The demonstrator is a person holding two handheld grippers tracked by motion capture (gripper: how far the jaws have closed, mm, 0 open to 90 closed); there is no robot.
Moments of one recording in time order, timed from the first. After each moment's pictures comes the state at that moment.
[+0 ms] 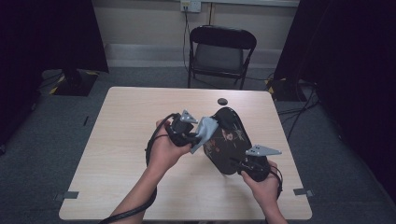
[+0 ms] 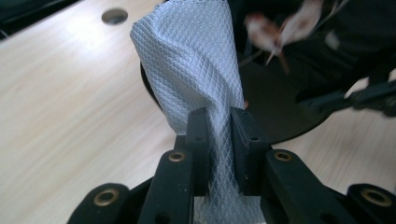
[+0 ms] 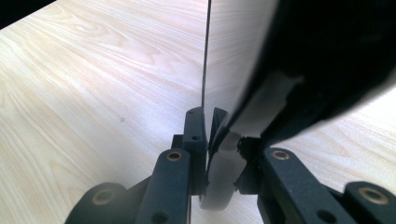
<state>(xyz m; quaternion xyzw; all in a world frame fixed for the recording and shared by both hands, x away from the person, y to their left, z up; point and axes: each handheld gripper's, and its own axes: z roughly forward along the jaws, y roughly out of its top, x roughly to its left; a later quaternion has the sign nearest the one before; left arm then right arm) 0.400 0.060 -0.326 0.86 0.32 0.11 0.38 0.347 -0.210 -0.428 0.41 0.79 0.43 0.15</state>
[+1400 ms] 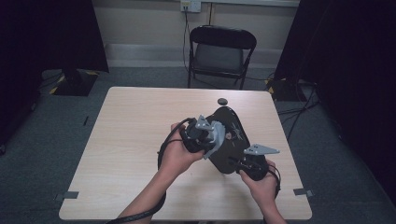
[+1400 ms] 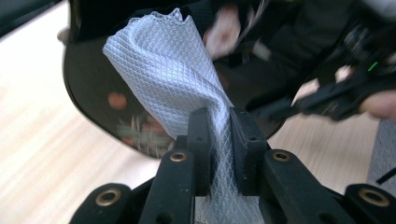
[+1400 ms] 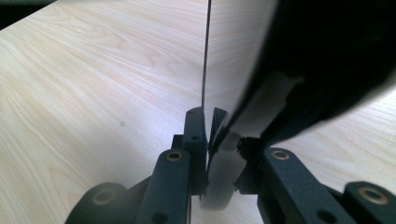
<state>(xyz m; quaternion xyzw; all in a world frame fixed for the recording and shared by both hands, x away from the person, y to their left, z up) 0.386 0.029 -0.347 0.88 0.27 0.10 0.38 0.350 -0.205 -0.428 0.42 0.79 0.43 0.15</state>
